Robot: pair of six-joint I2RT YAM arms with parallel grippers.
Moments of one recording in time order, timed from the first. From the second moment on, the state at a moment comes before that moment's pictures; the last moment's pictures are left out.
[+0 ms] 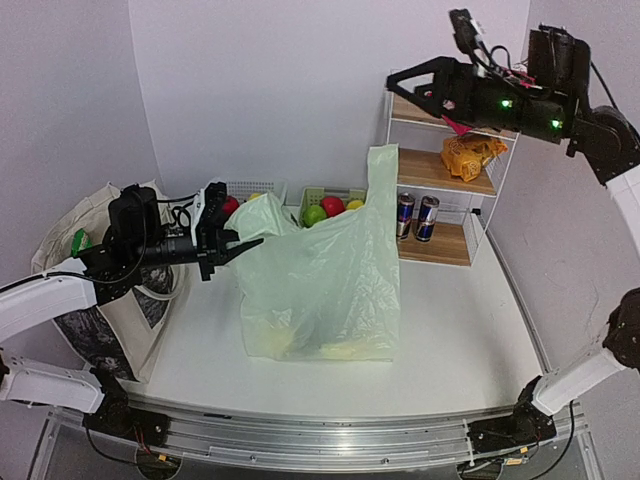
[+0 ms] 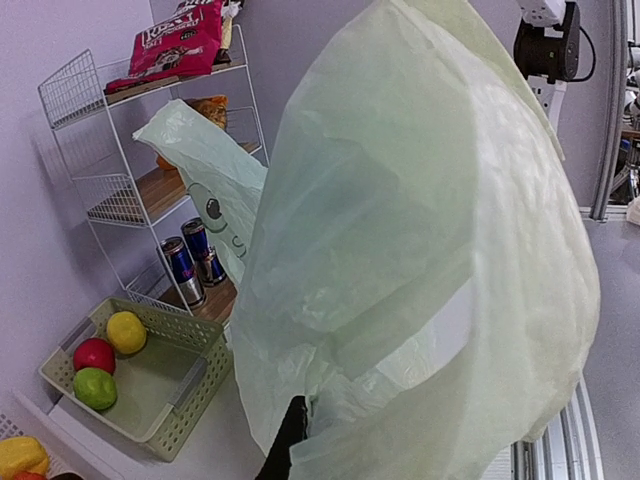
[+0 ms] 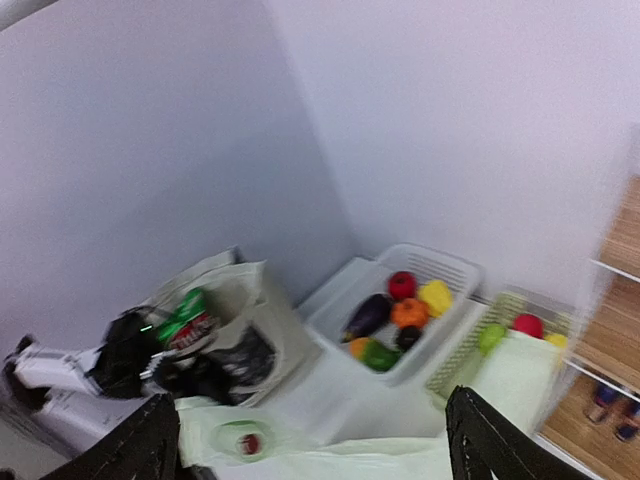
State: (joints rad) left arm -0.67 1.07 0.80 0.19 0.65 0.22; right arm 0.73 1.44 2.05 -0.75 -0.13 0.33
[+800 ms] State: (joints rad) left arm -0.67 1.07 0.80 0.19 0.64 0.21; right arm 1.30 1.83 2.19 -0.85 0.34 0.18
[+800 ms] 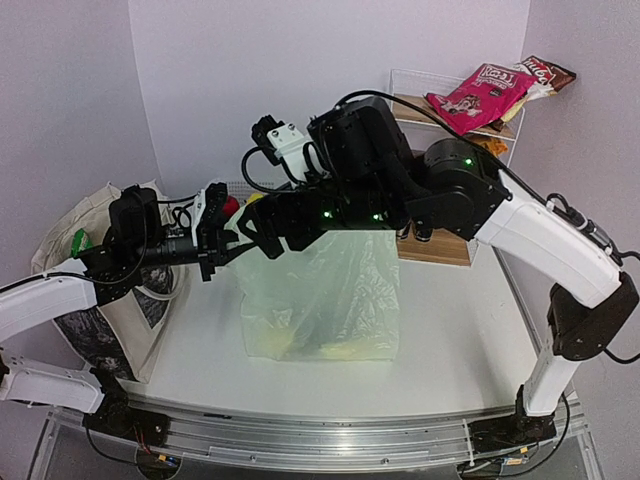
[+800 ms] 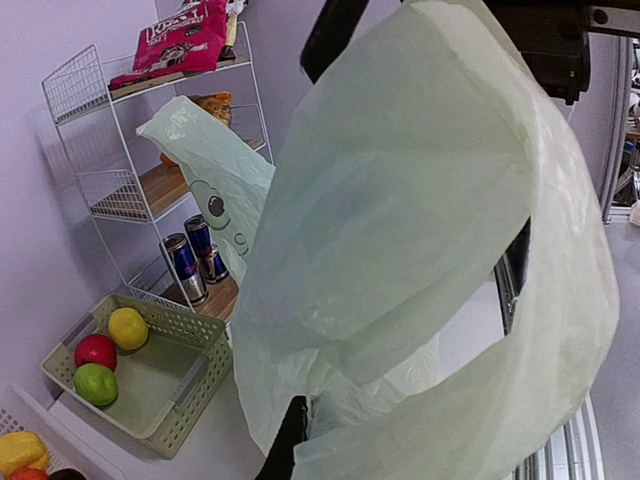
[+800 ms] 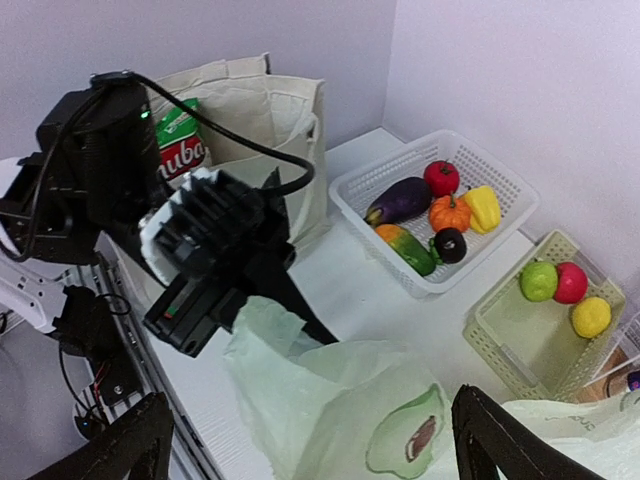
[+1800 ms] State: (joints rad) left arm -0.67 1.08 0.81 0.09 0.69 0.30; right arm 1.16 1.87 2.18 -0.83 0.02 0.14
